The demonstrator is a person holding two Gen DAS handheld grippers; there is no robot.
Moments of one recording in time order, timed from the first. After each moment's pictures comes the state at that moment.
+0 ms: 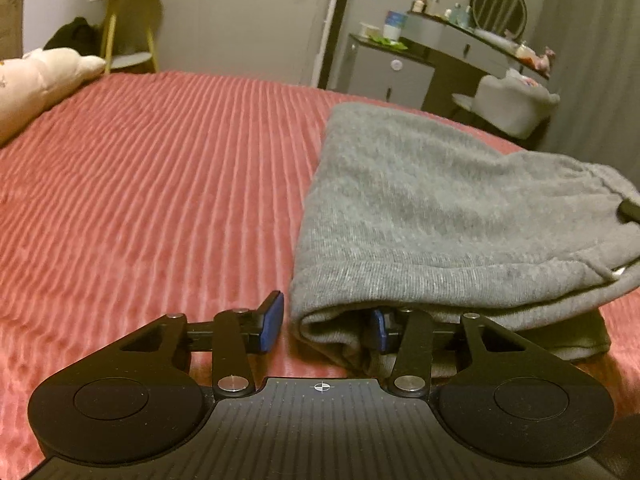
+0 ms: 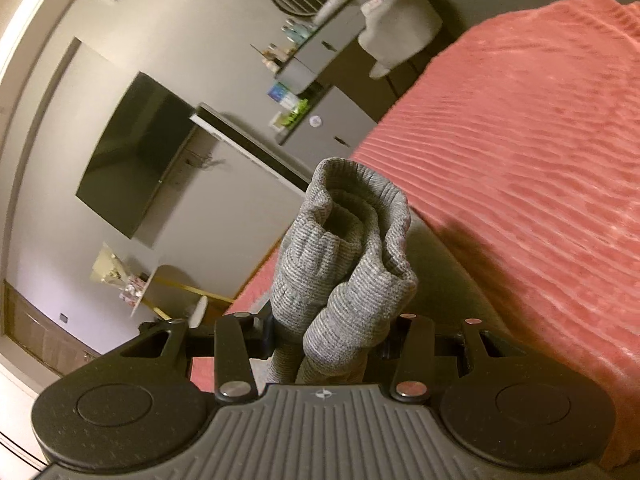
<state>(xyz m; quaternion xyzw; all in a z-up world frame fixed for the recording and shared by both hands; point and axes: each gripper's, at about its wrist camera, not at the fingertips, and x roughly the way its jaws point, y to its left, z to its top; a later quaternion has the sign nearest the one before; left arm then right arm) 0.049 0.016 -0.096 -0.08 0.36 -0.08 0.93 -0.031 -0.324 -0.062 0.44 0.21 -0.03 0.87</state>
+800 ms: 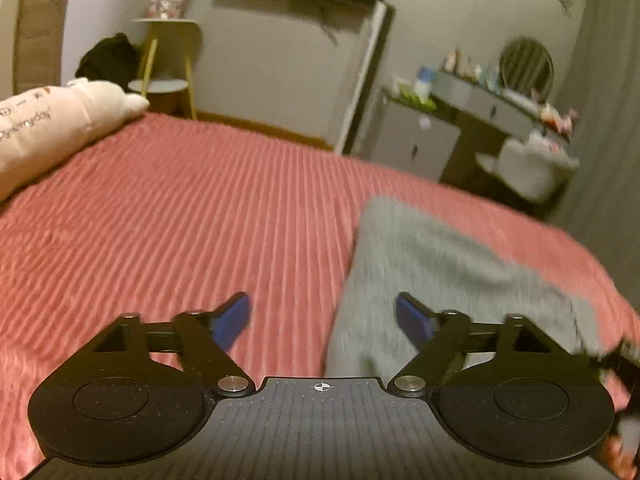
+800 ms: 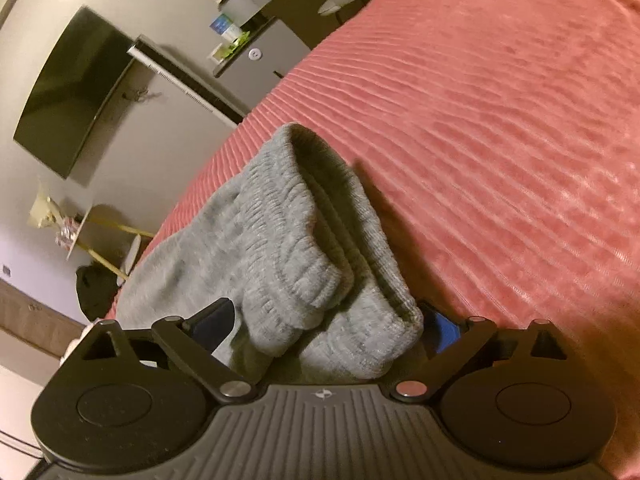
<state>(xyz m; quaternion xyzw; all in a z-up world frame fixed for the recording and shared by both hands) 0.061 0.045 -0.036 -0.13 0.30 -0.04 0.94 -0.005 -0.346 -0.111 0.42 0.34 -0.06 0.84</state>
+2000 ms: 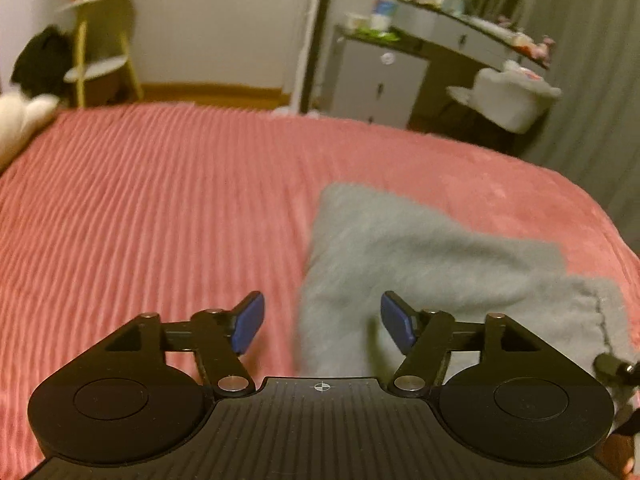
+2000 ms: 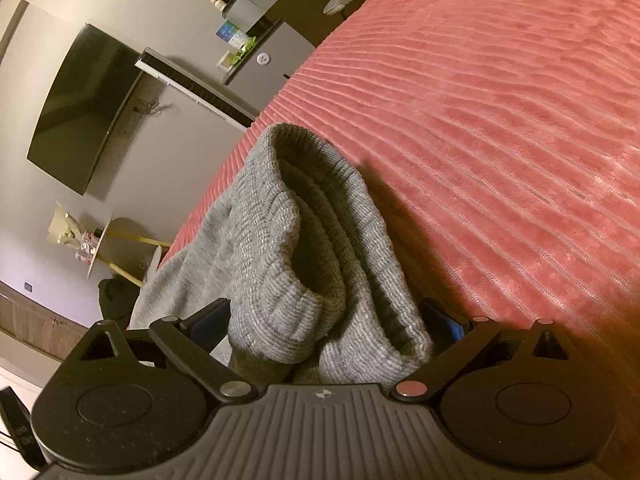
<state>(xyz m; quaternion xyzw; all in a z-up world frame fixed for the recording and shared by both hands) 0.179 -0.001 -0.050 -0.05 0.38 -0.11 0.92 -0.002 -0.349 -0.127 0.44 0.31 -0.04 0.84</state>
